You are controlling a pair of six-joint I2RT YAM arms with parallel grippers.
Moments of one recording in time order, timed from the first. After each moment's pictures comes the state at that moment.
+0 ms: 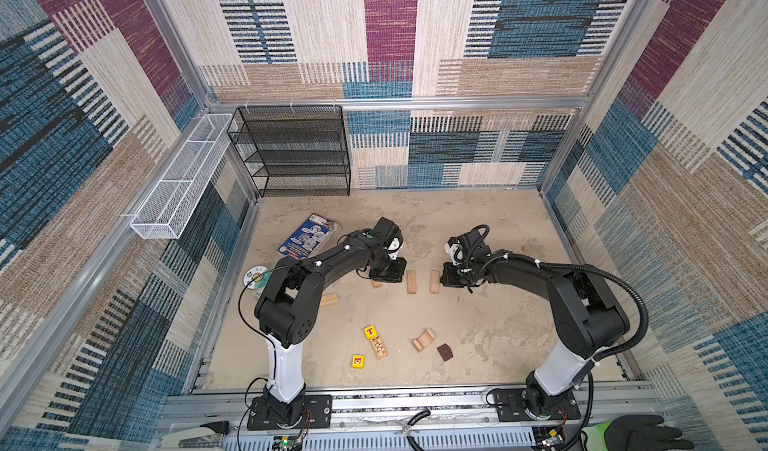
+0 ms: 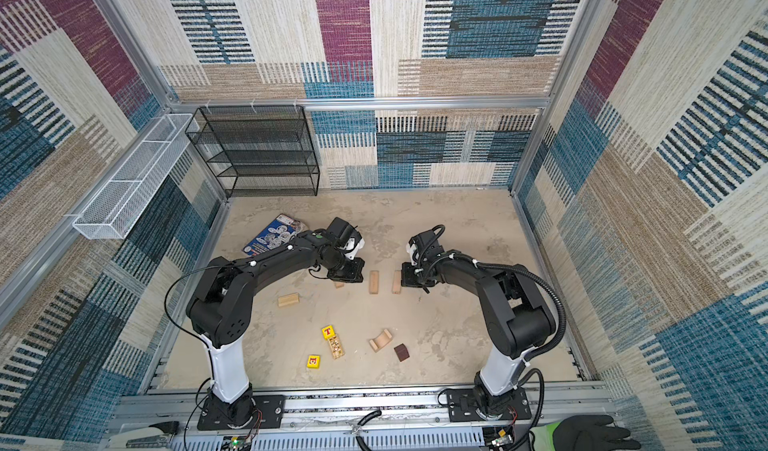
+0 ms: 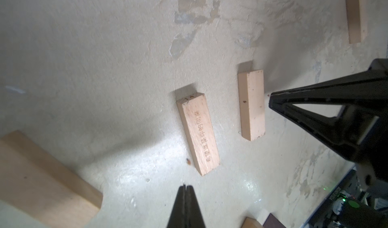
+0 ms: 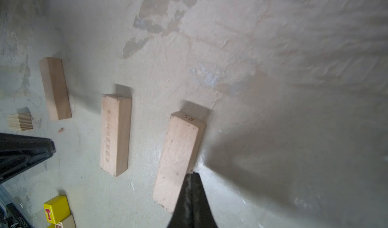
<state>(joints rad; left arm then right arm) -0.59 1.94 1.41 -0.69 0.33 -0.33 0.37 1.72 0.96 -0.34 -0.32 0.38</state>
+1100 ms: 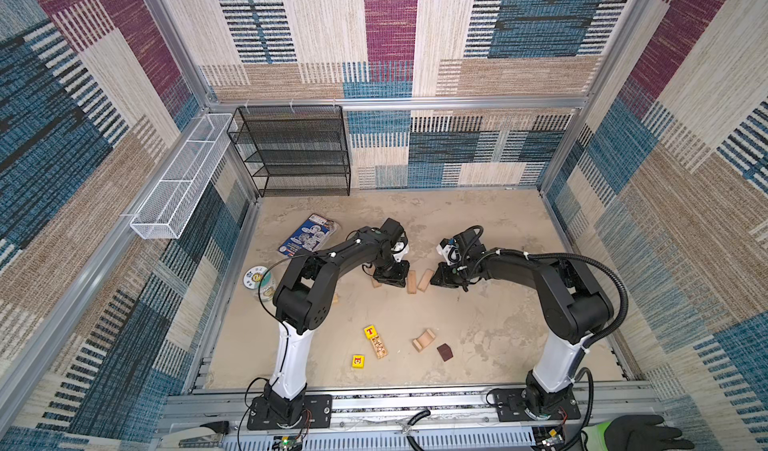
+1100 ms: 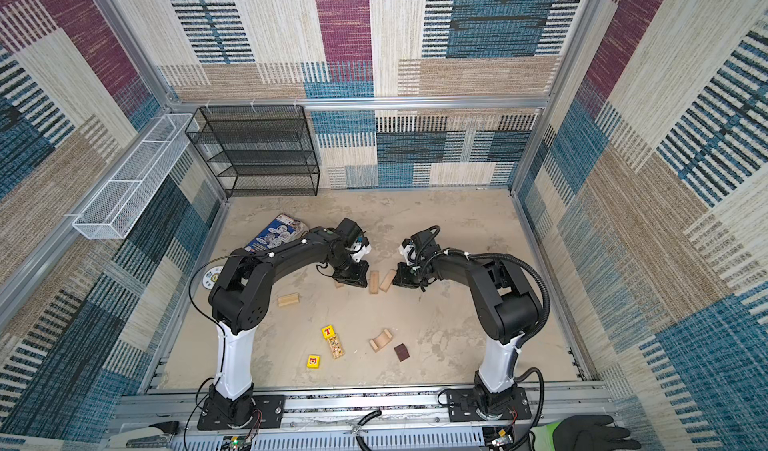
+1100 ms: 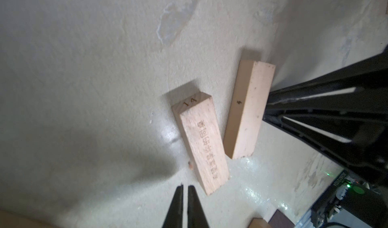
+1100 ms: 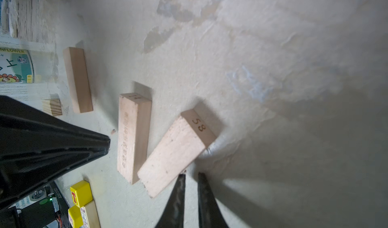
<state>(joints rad) -0.58 2.09 1.54 -0.80 0.39 -0.26 0.37 1.83 1.01 -0.30 -0.49 0.35</state>
